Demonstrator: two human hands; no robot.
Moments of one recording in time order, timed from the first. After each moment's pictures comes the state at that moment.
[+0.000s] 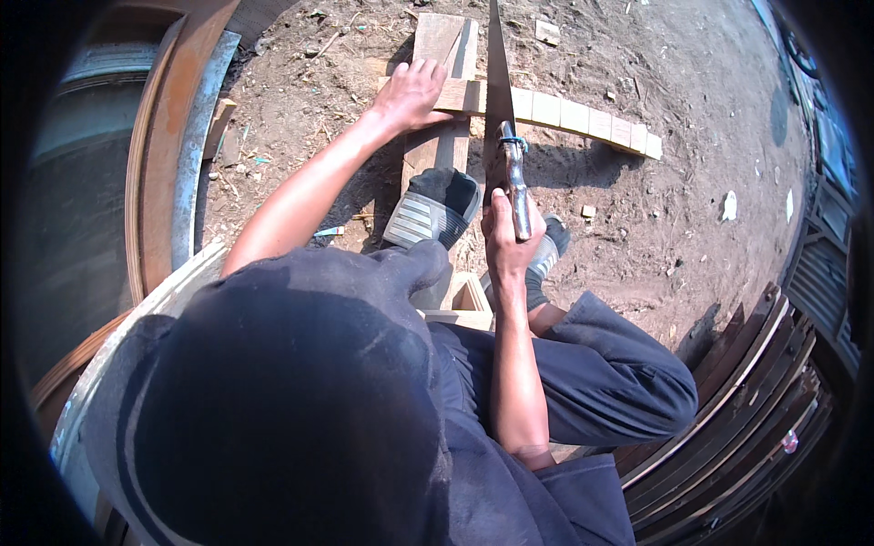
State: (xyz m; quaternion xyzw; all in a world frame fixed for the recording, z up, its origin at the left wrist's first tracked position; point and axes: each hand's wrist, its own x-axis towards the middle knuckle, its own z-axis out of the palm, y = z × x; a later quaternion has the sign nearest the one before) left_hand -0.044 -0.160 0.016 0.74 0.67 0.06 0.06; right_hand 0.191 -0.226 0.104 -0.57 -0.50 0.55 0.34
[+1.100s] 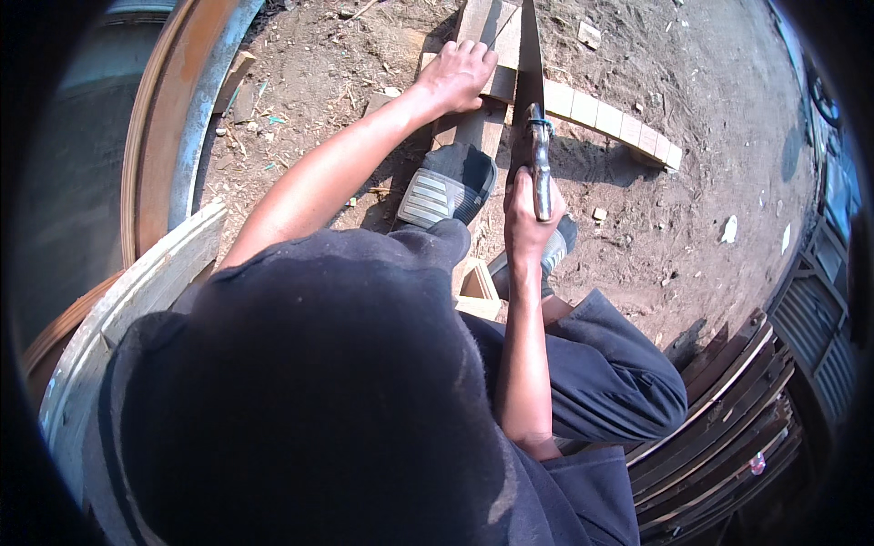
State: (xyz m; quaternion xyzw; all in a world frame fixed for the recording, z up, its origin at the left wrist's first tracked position) left_hand -0.037 -0.159 0.017 0.73 0.68 0.06 0.07; right_hand 0.172 -0.219 0.092 -0.57 -0.57 0.51 0.31
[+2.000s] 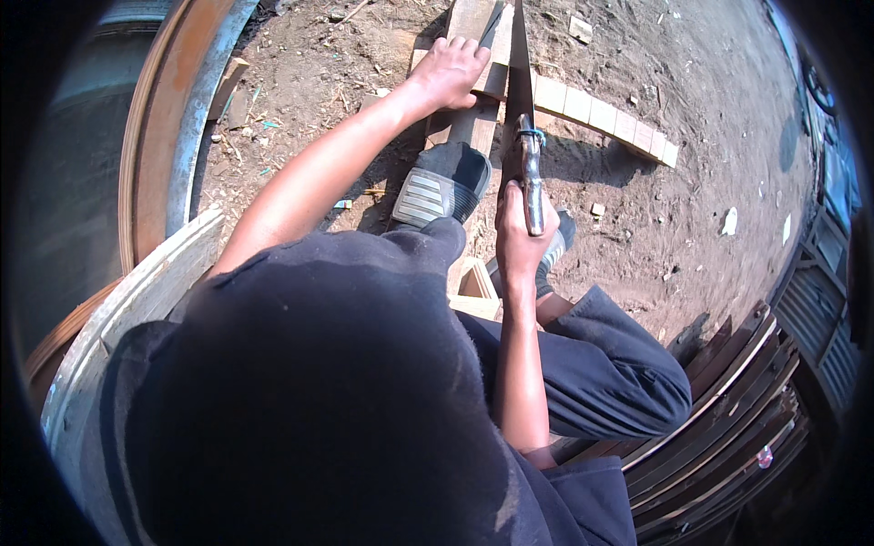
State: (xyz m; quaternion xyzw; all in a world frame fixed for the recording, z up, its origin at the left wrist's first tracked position) left_hand -0.042 -0.158 0.011 0.72 0.69 0.06 0.08; right_hand 0.173 -0.235 0.116 -0.58 -0.55 0.54 0.28
